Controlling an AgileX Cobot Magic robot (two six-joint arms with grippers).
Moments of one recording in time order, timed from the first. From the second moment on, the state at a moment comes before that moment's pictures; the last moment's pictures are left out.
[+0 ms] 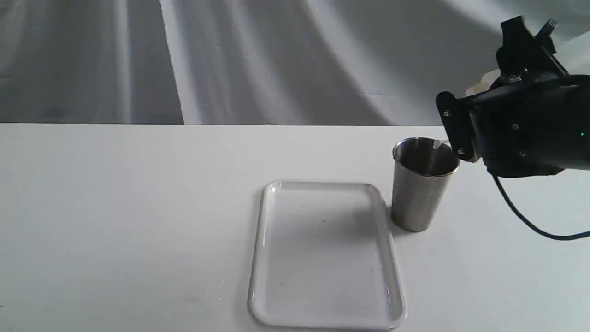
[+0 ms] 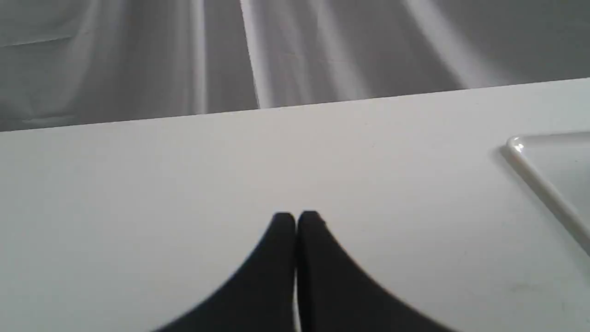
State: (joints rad) left arm -0.02 0.00 0.00 0.03 0.27 0.04; right arm 0.23 1.80 -1.13 -1.71 0.97 -0.05
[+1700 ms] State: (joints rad) left arm -0.02 0.00 0.00 0.03 0.27 0.04; right arm 0.23 1.80 -1.13 -1.71 0.97 -0.03
